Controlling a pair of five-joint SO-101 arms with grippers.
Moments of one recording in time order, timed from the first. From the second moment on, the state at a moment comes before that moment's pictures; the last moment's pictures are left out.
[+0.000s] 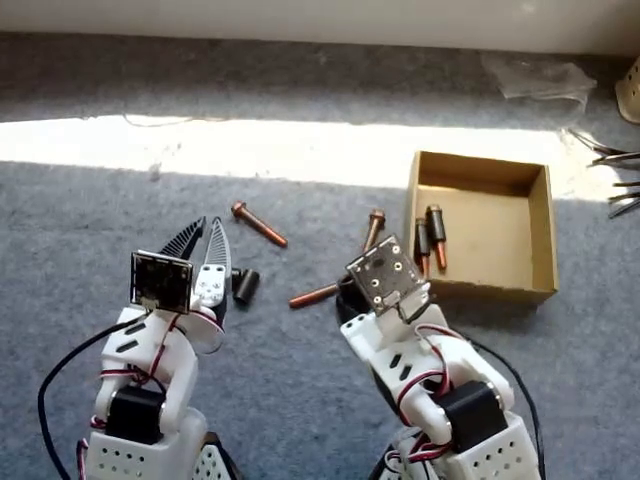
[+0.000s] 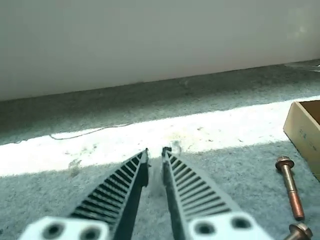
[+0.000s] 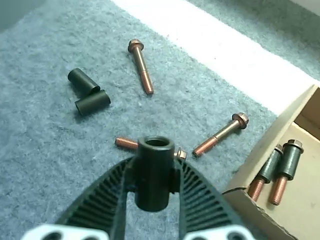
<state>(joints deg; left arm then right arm) 4.8 -103.8 86.7 37.9 1.4 -31.8 -85.0 66.4 62.1 13.1</state>
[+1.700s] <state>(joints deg) 4.3 -8.7 34.3 37.1 49.0 -21.4 -104.5 86.1 54.7 6.8</state>
